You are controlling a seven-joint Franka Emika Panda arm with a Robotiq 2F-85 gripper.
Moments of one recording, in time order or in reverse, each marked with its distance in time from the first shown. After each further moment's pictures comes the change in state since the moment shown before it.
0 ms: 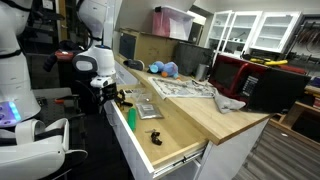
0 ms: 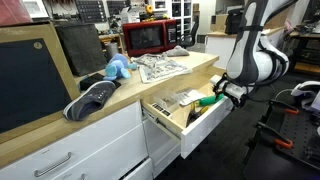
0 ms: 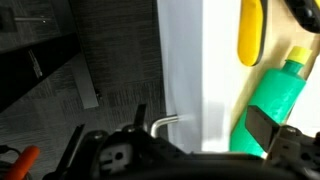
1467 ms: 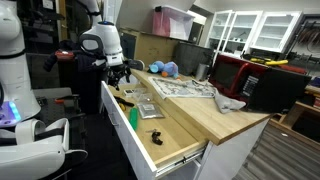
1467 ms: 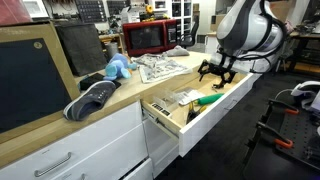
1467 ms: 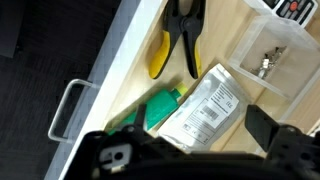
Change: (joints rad) arm 0.307 -0.348 -0.202 0.026 0.215 -0.225 -0.699
